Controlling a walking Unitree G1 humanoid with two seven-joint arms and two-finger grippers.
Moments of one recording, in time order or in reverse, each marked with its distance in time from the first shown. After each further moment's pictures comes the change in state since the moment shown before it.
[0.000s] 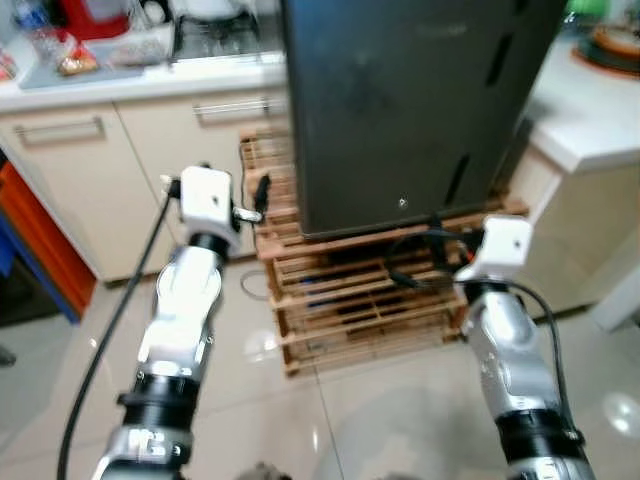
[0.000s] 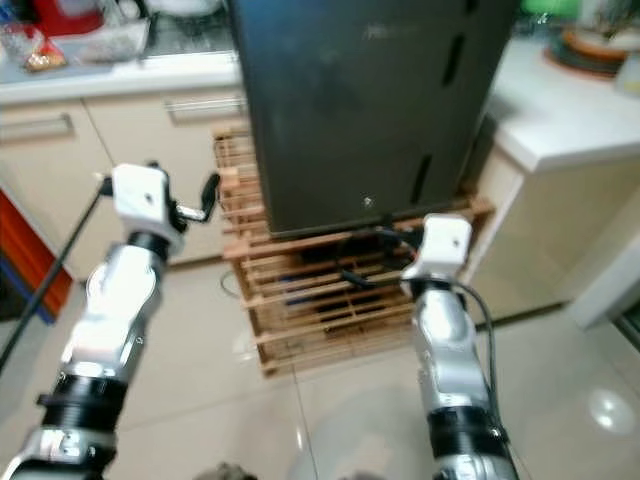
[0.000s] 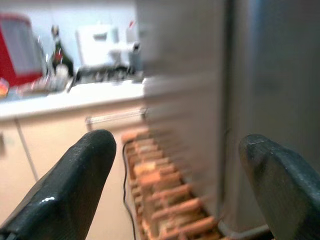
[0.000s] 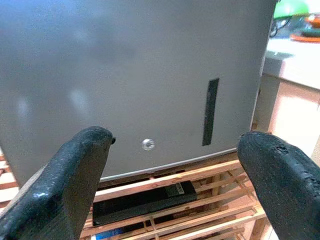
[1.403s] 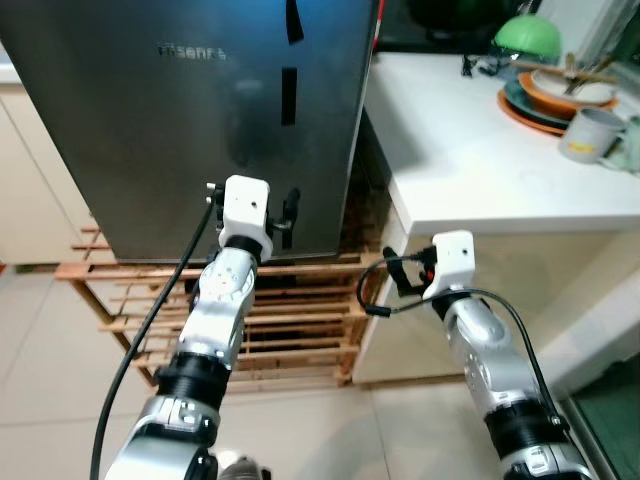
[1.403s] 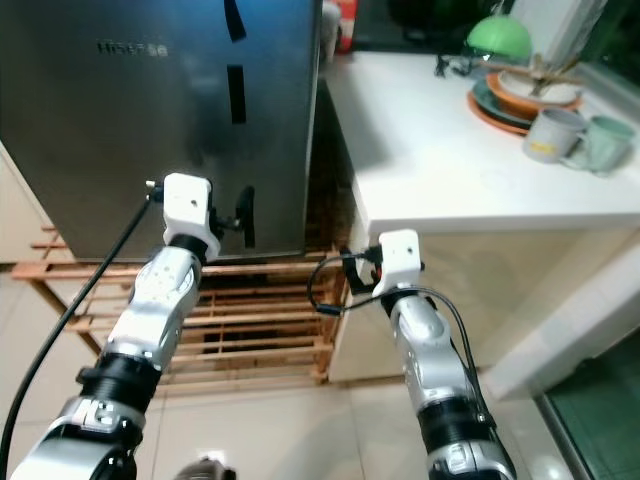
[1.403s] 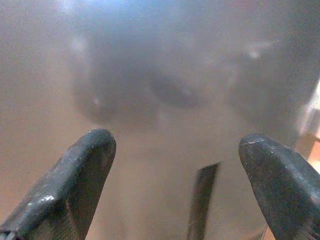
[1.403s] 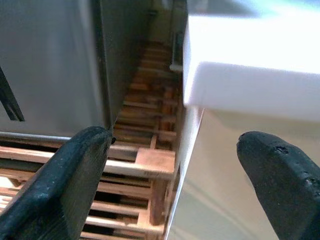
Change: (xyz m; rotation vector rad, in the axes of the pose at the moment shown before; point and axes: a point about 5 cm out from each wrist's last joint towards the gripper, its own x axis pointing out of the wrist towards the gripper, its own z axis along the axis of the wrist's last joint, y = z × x) left arm 0.016 -0.029 -0.018 -0.062 0.068 -0.011; right arm 0.000 0.024 -0.035 -0.042 0.225 0.227
